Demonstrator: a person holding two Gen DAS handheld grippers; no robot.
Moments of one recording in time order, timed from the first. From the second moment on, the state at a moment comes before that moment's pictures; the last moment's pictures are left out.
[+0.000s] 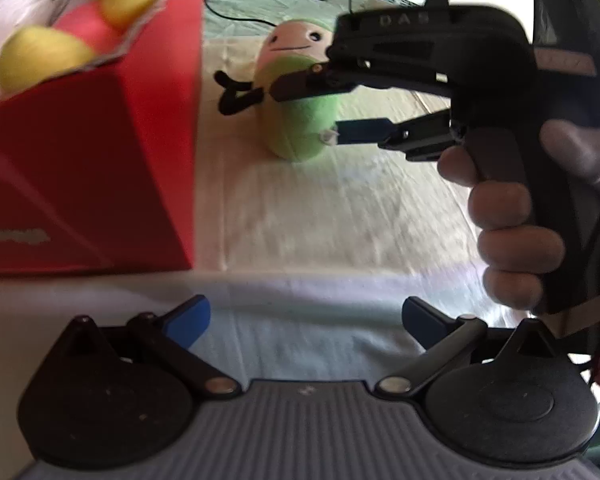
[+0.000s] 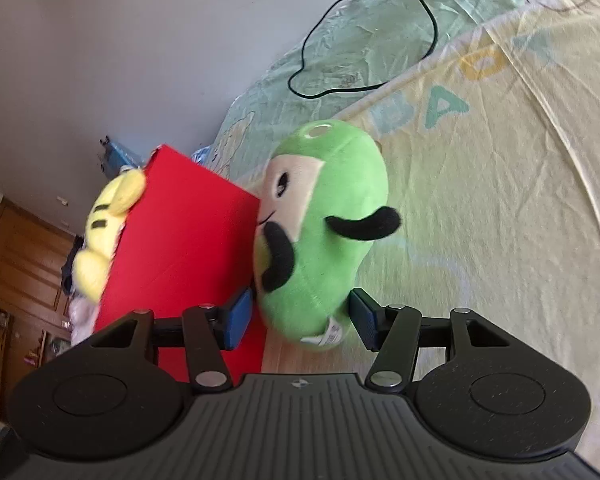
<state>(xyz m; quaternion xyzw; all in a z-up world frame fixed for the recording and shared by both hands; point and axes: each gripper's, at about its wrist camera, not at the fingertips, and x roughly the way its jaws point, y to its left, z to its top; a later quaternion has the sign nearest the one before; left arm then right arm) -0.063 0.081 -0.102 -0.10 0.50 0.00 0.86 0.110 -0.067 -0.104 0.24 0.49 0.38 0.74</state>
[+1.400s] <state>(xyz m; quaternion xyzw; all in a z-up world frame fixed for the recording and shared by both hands) -0.041 0.017 -0.076 -0.08 0.46 -0.12 0.88 0.033 -0.198 -0.090 0.33 0.50 0.32 0.74</state>
